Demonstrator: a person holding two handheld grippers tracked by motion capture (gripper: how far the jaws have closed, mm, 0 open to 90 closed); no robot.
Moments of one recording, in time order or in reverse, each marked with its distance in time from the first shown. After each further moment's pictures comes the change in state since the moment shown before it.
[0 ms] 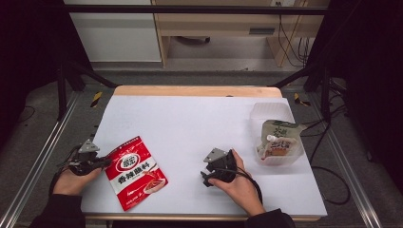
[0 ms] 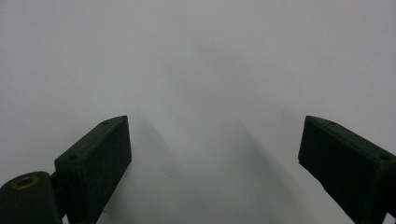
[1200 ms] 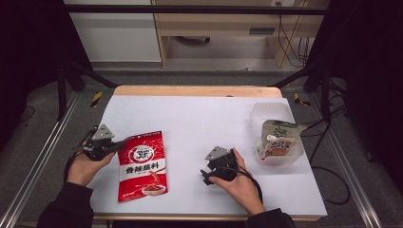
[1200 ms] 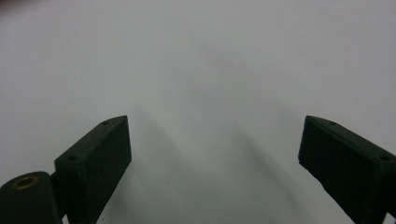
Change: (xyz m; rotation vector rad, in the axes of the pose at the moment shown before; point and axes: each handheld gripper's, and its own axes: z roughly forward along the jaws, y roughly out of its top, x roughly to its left) left arm -0.024 0.066 0.002 -0.112 -0.038 0.163; right arm -0.005 0.000 -0.001 -0.025 0.013 0.036
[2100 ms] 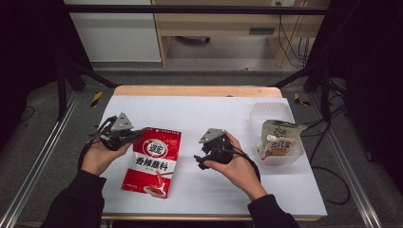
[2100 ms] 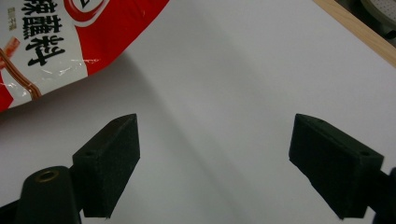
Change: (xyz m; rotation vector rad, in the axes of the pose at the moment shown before) left arm -0.032 0.067 -0.003 -0.051 -0.026 0.152; right arm -0.018 0.061 -0.025 -0.051 0.073 -0.056
